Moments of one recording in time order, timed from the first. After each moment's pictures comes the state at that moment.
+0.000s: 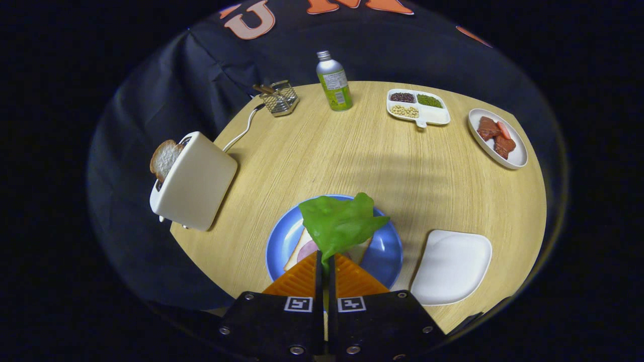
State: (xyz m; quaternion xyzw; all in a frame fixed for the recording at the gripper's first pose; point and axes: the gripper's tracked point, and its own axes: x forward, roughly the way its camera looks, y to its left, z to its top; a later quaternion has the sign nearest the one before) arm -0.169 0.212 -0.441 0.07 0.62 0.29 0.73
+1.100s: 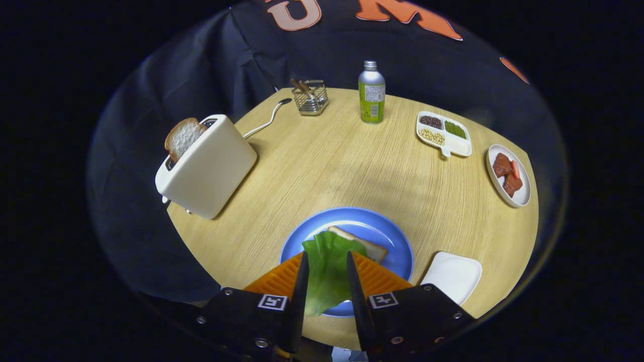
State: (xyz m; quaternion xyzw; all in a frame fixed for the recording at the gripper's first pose) arm -0.142 0.244 -0.405 0.00 0.56 0.33 0.76
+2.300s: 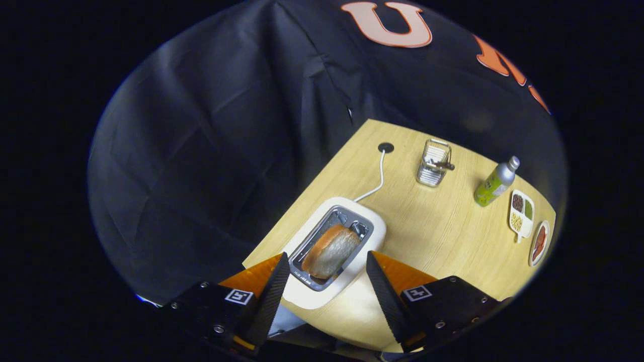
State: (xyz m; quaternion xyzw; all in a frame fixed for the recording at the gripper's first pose) arm -0.128 0.541 -0.266 0.02 0.59 0.41 0.70
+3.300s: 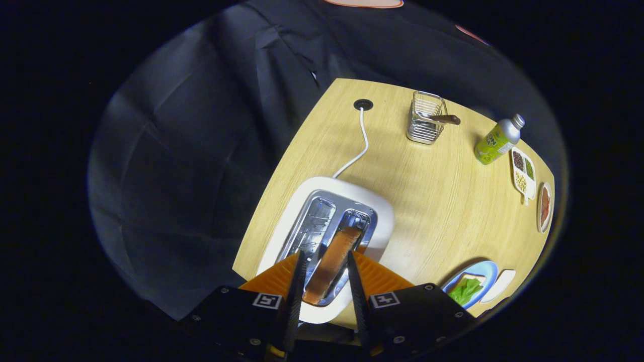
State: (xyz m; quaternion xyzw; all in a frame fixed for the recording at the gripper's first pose) arm -0.134 0.551 -0.326 0.00 0.68 0.32 0.67
